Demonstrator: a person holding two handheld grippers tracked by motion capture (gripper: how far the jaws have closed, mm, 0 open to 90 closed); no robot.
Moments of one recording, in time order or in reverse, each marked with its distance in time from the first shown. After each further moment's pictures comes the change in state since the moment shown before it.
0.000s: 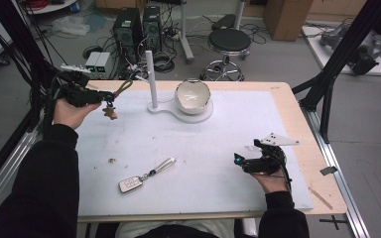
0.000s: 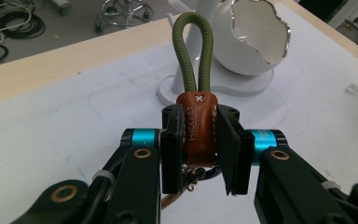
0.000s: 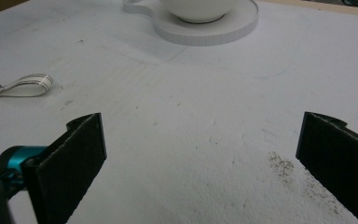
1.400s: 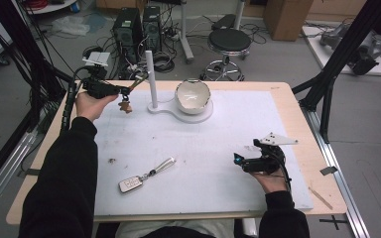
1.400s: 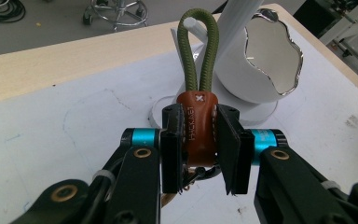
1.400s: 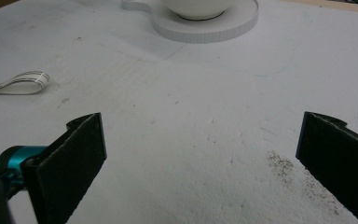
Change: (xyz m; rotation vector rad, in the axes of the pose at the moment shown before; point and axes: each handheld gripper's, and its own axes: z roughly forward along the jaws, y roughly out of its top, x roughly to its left) left arm 0.011 0.017 0.059 0.007 -0.053 -0.091; right arm -0.002 -0.001 0.003 0.008 0.003 0.000
